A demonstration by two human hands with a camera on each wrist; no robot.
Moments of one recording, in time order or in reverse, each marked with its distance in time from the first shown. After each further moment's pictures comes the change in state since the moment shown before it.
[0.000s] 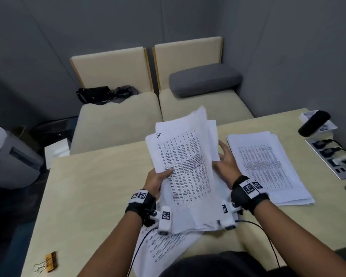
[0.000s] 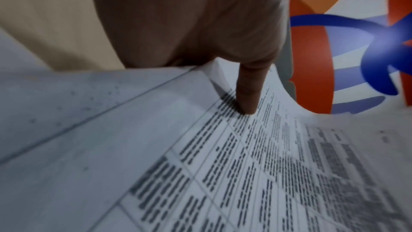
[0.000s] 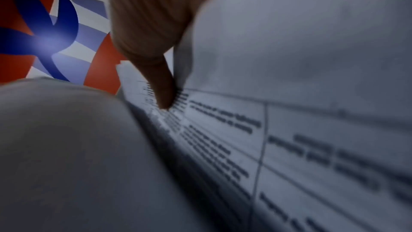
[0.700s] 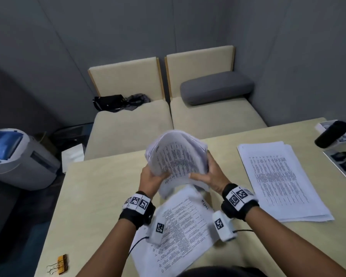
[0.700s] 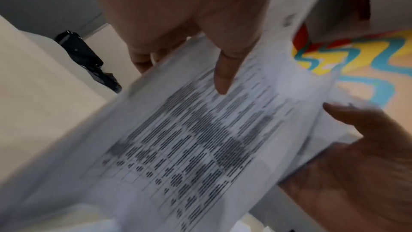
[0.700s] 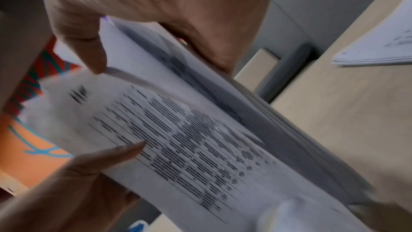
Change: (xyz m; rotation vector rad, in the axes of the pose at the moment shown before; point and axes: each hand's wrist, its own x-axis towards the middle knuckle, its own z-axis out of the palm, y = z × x) left_hand -0.019 0.047 -0.012 0.352 0.212 0.367; right_hand -0.010 -0.025 0.047 -0.092 -0.343 -0.194
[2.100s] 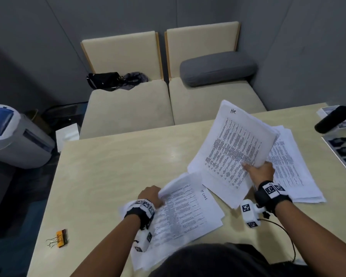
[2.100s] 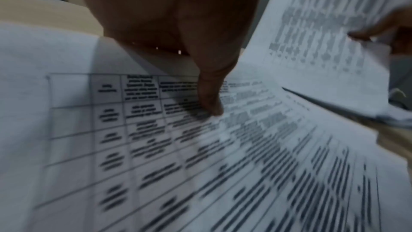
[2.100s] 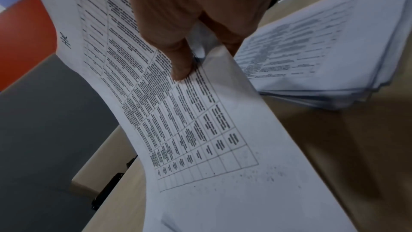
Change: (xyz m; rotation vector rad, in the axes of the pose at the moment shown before) left_hand -0.021 -0.147 -0.011 1.257 -0.469 -0.241; right_hand -0.038 0.091 -0.103 -0.258 0.819 0.450
